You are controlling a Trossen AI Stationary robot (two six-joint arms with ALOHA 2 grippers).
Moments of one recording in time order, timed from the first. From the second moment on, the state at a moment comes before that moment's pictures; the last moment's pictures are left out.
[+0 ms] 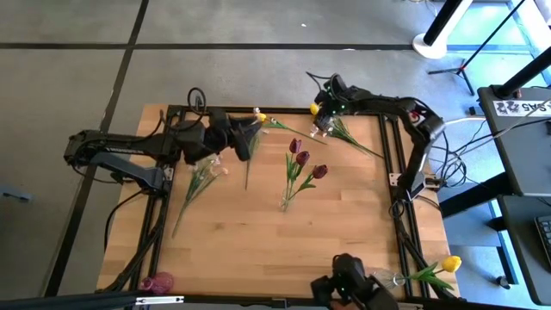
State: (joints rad) left arm 0.03 1.15 1.00 0.14 -0.57 -0.47; right arm -0.87 1.87 1.19 -0.30 -0.18 -0.29
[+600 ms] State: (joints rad) left arm 0.02 1.15 1.00 0.14 -0.57 -0.50; right arm -0.87 1.96 1.21 -0.29 -0.14 -0.25
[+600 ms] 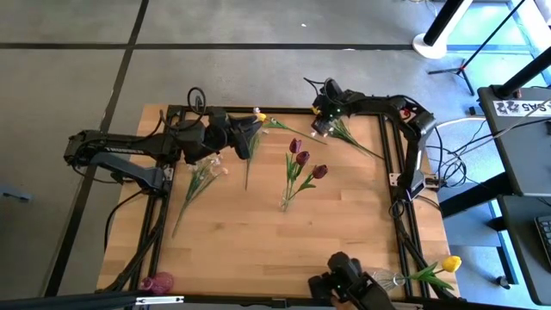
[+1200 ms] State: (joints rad) left arm -0.11 1.12 1.00 0.13 -0.31 -0.44; right arm -0.84 1.58 1.35 -0.29 -0.48 -0.14
